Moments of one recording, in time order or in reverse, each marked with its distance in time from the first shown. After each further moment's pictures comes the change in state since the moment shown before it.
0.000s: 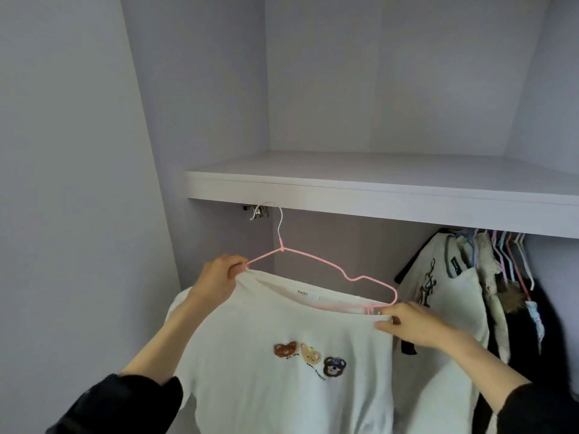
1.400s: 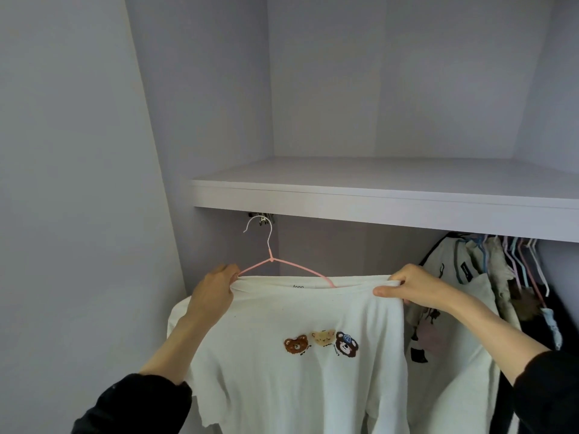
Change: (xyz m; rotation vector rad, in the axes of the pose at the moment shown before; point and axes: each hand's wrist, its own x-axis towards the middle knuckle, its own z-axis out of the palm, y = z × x) left_hand 0.005 -0.031 0.007 0.242 0.018 -0.024; right_hand 0.026 -0.018 -0.060 0.458 0.043 -0.028
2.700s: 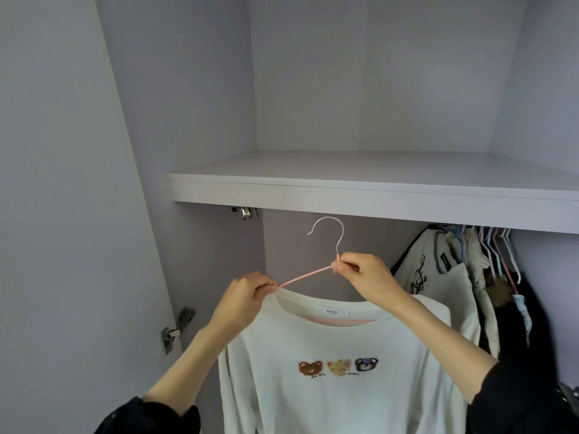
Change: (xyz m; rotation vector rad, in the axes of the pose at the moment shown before) left_hand -0.021 0.062 0.027 -0.343 -0.068 0.197; right_hand -0.011 -0.054 0.038 0.037 0.316 -0.147
